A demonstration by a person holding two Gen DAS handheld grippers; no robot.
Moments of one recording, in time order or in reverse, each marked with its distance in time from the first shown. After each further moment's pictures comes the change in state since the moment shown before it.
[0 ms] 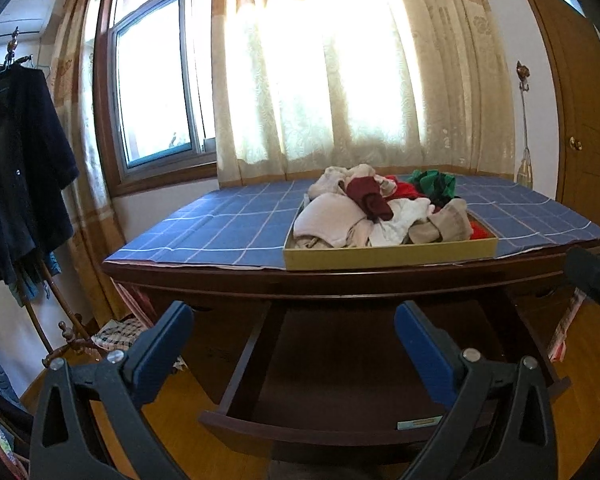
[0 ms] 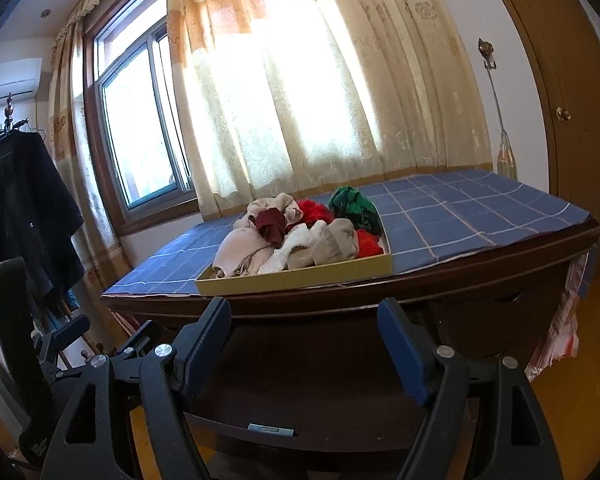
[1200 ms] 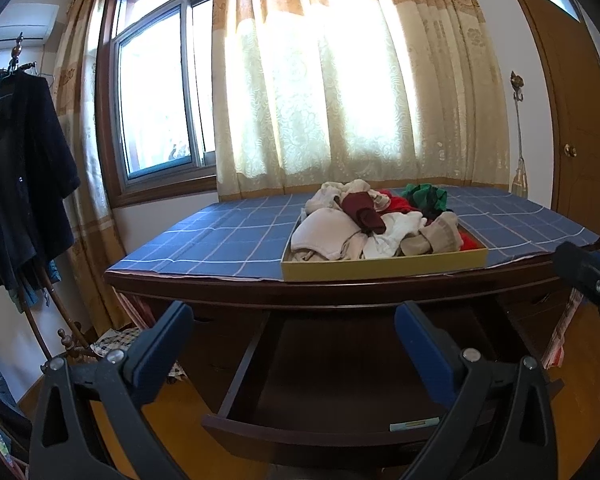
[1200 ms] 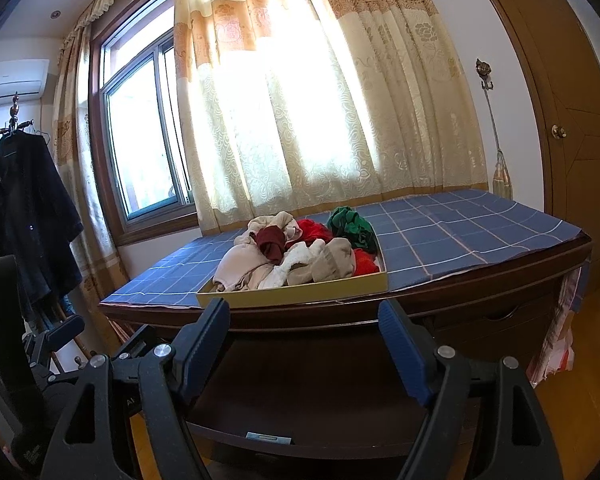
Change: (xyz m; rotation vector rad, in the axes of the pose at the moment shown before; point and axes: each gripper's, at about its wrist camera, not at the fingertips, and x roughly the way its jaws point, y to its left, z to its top) left arm -0.016 -0.002 0.002 -0.004 -0.047 -0.002; right arm -0.015 0.004 0.000 -0.021 -0.067 -0.013
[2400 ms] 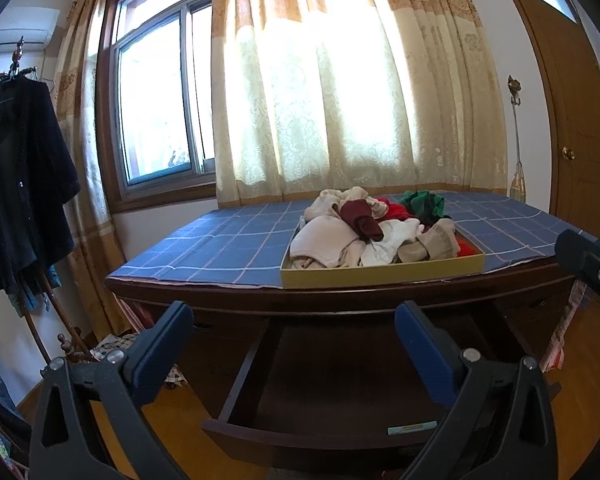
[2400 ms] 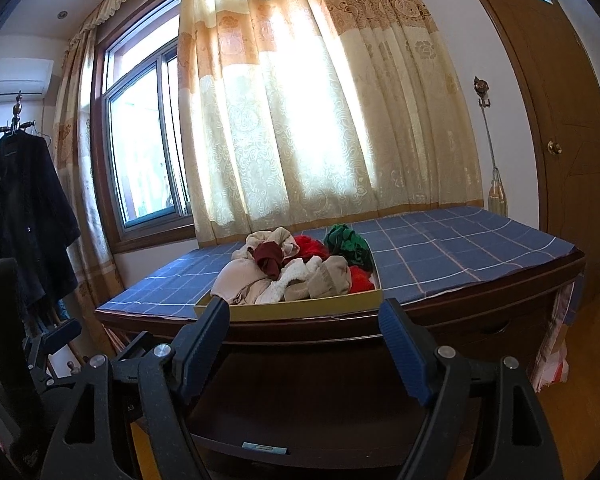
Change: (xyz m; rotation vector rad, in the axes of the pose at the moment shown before) left arm -0.004 0.001 0.003 -0.001 -0.017 -0.007; right arm -0.007 0.001 0.004 -0.023 -0.052 -0.018
